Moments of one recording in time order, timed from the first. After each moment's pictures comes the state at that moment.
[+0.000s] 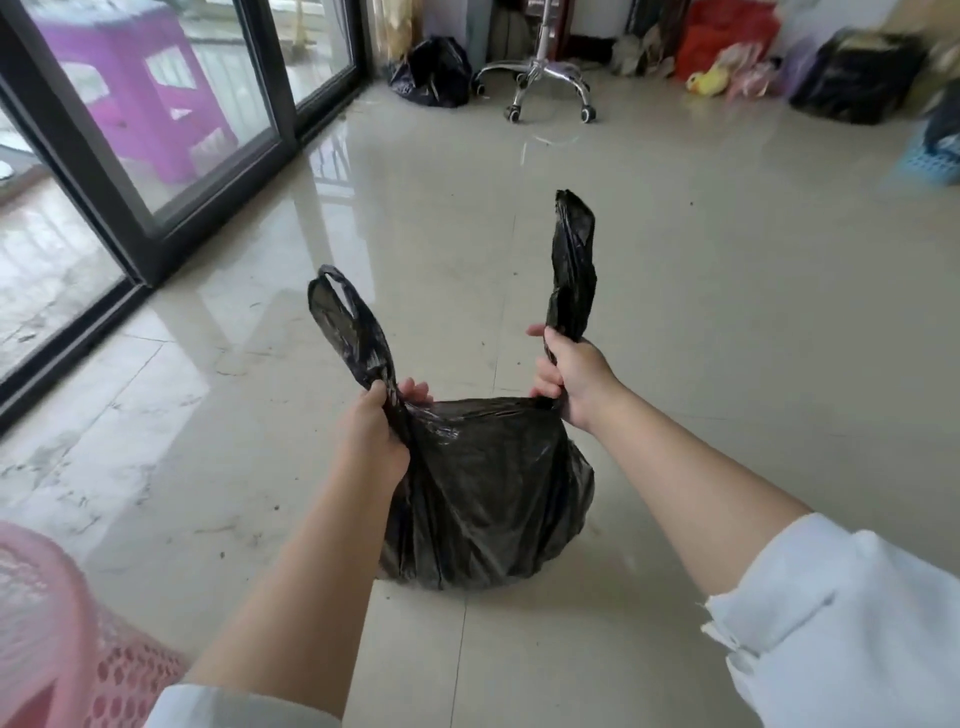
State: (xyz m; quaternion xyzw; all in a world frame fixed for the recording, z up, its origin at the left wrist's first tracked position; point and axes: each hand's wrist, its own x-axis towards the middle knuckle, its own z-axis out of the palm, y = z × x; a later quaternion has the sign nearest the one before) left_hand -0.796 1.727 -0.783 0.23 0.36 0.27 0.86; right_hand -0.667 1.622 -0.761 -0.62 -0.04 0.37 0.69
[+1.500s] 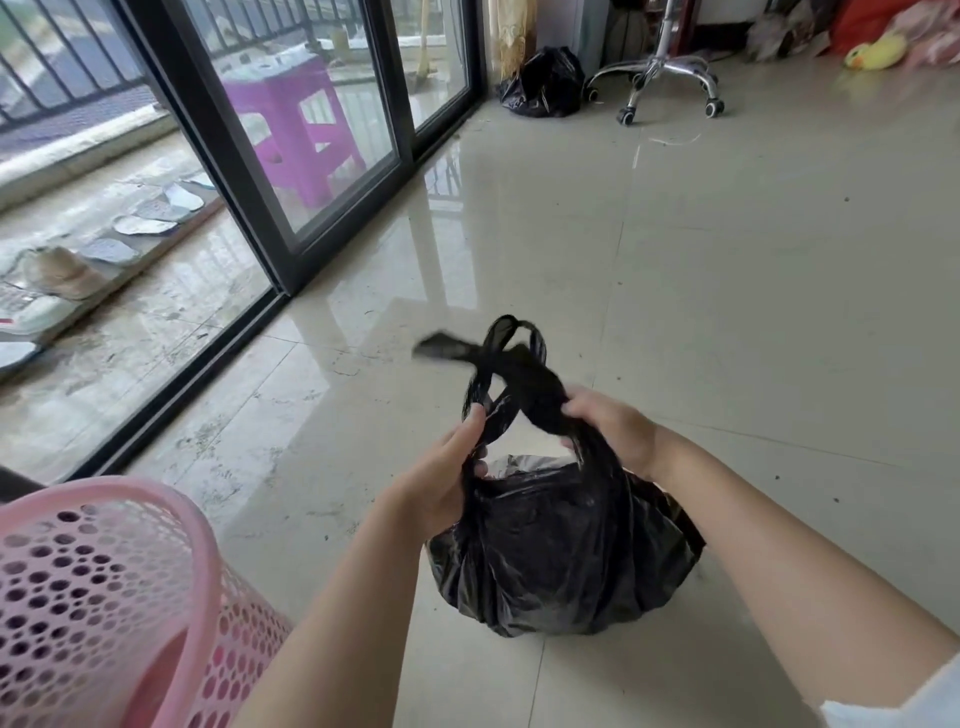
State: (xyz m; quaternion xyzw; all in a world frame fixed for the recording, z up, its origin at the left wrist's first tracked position) left_hand -0.842 1.734 -0.798 0.49 0.35 0.07 0.79; right_hand -0.692 1.636 -0.781 -0.67 -0.36 0.48 0.44
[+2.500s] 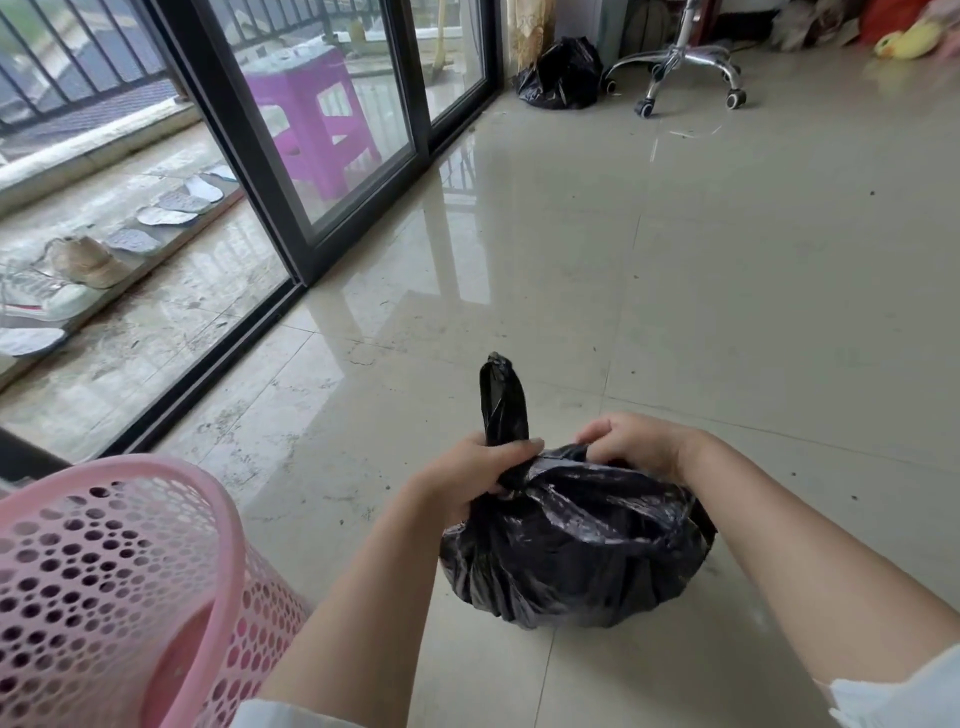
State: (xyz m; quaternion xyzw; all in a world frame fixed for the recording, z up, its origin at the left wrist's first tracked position) left_hand -0.843 1.719 -0.782 0.60 0.39 -0.02 0.69; right_hand -0.684 1.626 -0.792 -0.65 -0.35 0.60 0.31
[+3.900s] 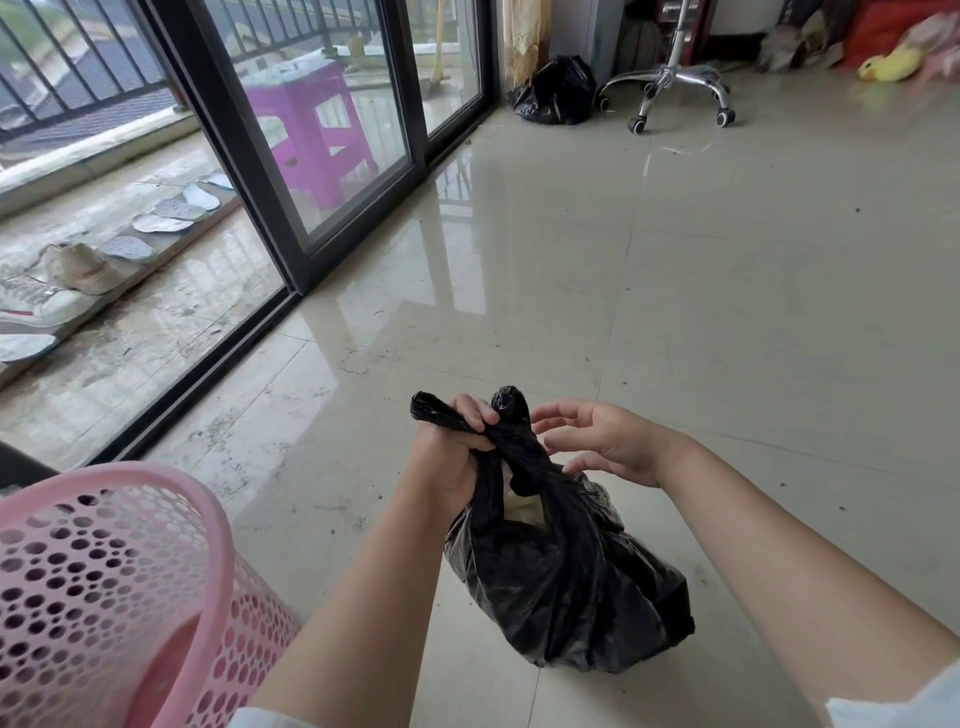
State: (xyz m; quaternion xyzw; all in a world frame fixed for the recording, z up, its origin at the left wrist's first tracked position) left_hand -0.833 1.724 -0.780 0.43 0.29 0.29 0.81; right_hand -0.690 1.633 -0.787 -0.60 -0.33 0.58 0.44
